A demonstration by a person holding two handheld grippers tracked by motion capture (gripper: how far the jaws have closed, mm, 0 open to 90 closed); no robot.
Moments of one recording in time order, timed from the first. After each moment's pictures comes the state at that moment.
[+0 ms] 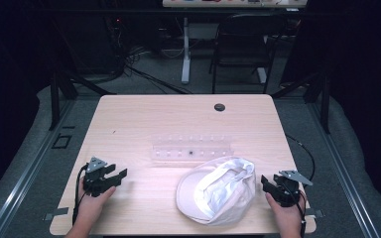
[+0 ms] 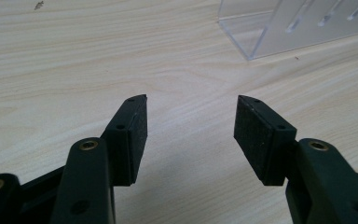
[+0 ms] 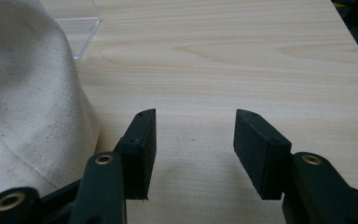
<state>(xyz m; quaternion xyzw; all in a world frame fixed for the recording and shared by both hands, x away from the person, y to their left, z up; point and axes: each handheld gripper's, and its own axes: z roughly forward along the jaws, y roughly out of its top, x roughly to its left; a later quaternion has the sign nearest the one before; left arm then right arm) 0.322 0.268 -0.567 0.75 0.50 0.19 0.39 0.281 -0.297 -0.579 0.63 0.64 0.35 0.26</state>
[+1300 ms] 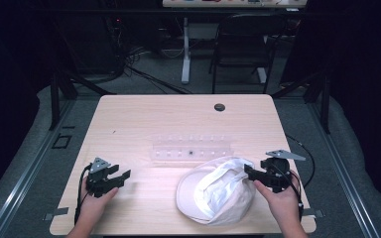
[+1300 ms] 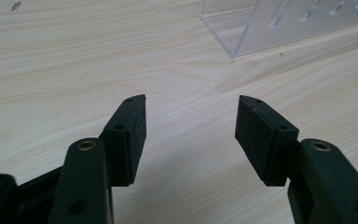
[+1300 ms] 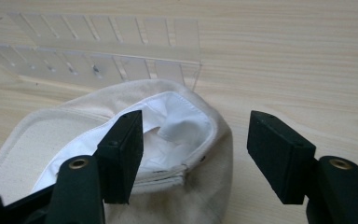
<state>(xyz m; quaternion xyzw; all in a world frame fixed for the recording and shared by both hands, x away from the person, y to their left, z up) 0.322 0.261 -0.568 0.76 0.49 0.18 0.40 0.291 -0.246 -0.485 0.59 0.69 0.37 0.19</state>
